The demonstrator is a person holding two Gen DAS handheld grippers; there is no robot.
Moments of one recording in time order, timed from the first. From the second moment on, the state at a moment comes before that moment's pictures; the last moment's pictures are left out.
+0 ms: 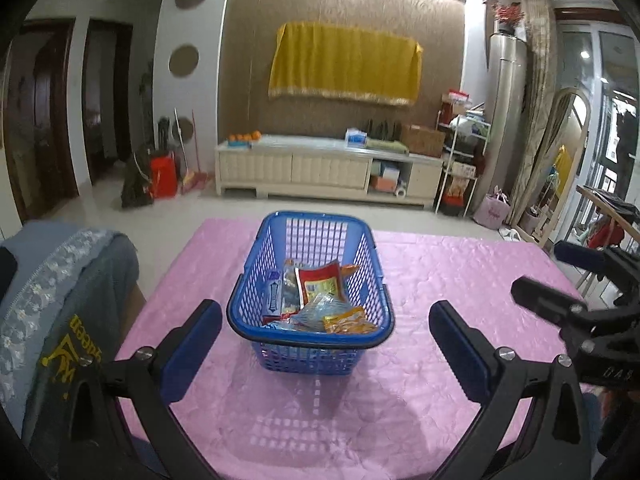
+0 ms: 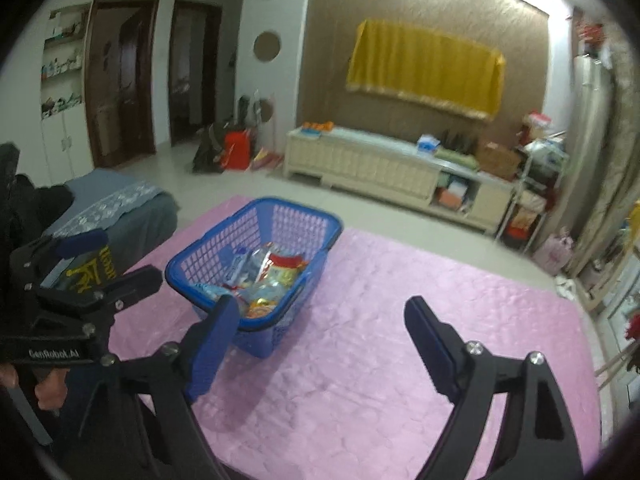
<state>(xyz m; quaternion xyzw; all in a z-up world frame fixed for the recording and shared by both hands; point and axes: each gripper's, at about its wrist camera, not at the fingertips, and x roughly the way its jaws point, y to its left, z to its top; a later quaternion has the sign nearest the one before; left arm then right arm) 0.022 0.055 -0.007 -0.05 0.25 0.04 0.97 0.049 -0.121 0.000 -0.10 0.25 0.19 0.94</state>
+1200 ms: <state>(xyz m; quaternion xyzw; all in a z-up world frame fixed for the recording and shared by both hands) -0.046 0.021 0.019 -0.02 0.17 0.03 0.98 -0.031 -0.157 0.016 -0.04 0.18 0.14 0.97</state>
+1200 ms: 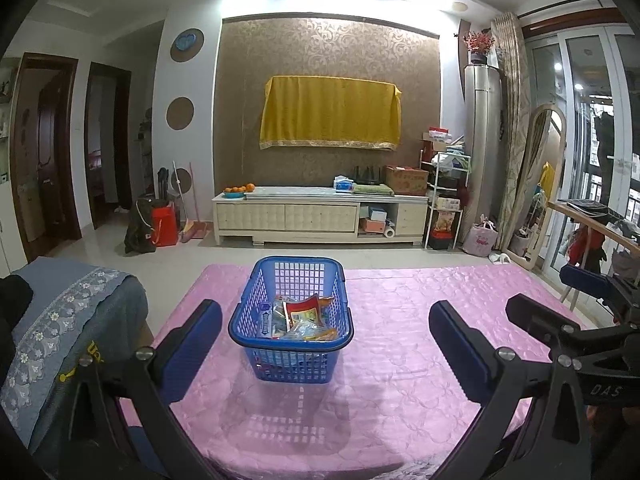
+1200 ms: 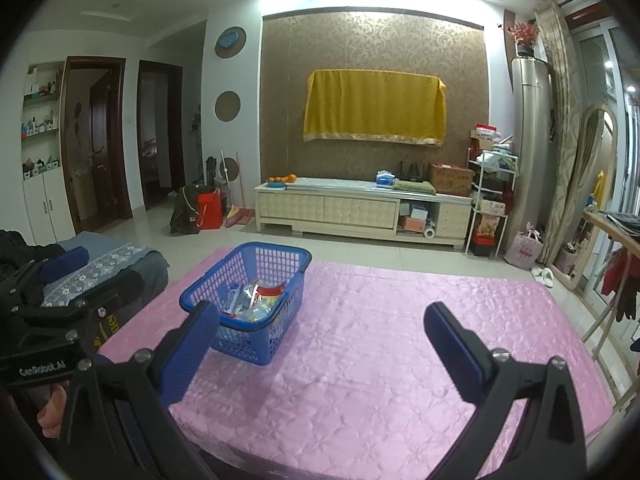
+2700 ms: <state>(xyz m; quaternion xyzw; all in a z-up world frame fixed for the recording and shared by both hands) -0.054 0.015 0.022 -0.01 0.18 0.02 0.98 -0.036 -0.154 0.013 -0.04 0.19 0.13 0.97</state>
